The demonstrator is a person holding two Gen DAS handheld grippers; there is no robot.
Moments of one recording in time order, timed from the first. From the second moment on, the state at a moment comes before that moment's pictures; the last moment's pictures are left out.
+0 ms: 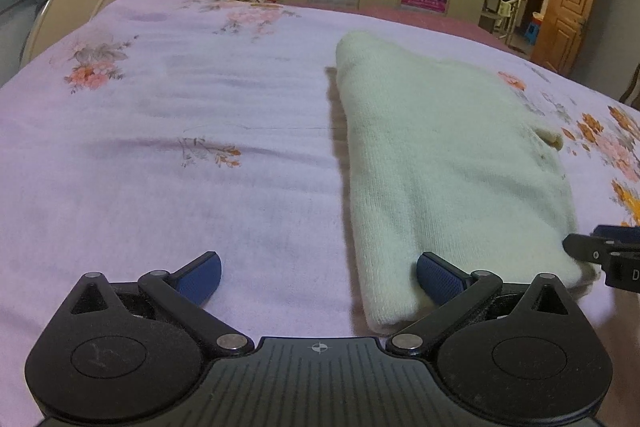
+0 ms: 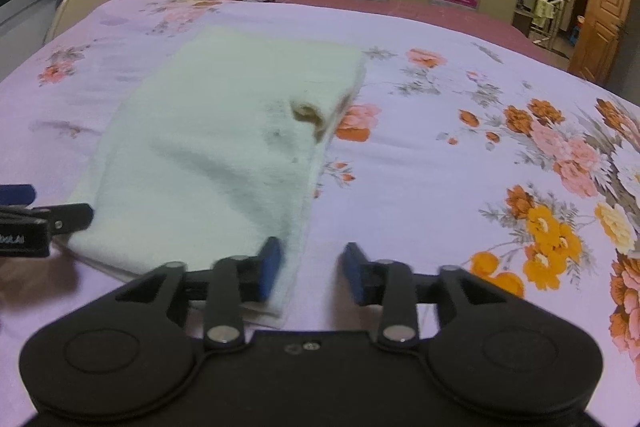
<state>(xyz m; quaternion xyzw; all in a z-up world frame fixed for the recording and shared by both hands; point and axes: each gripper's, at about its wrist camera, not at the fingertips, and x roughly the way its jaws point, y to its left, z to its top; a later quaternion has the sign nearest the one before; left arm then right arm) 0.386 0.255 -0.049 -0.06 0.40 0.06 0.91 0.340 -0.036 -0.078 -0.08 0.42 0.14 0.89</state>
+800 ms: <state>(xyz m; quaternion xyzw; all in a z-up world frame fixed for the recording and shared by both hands) 0.150 0.202 0.101 -0.06 0.28 0.04 0.96 0.143 -0.096 0.055 0.00 0.36 0.17 0.92</state>
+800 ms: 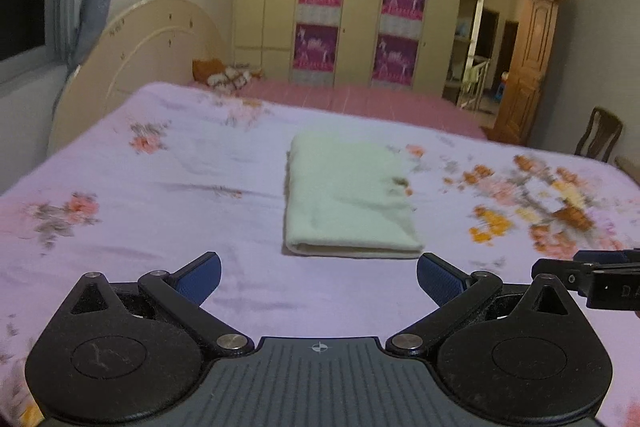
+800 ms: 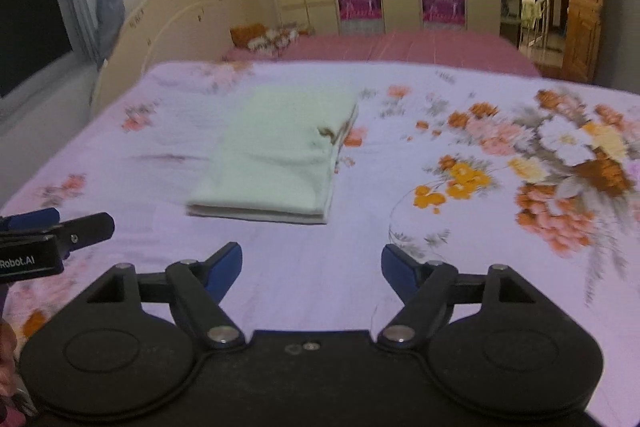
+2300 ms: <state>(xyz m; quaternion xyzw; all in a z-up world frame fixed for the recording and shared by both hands) 0.044 0.173 0.175 -0.04 0.20 0.00 0.98 0.019 -0.090 0.137 -0.01 0.27 0.15 0.95</state>
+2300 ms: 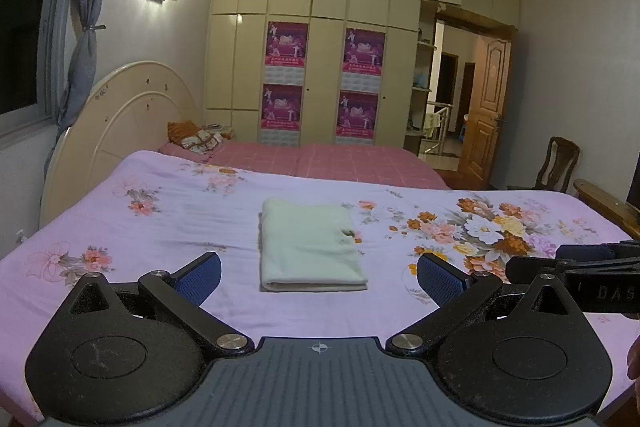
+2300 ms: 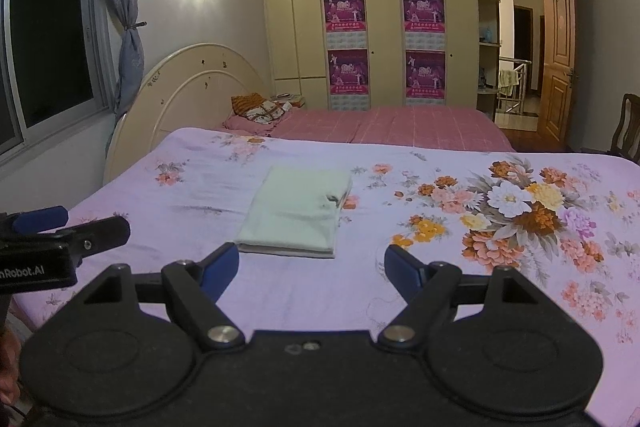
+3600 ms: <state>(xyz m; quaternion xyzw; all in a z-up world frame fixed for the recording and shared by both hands) 0.047 0.173 0.173 -0.03 0.20 0.00 0.98 0.017 -0.097 0.141 -0.01 0.26 0.14 0.95</state>
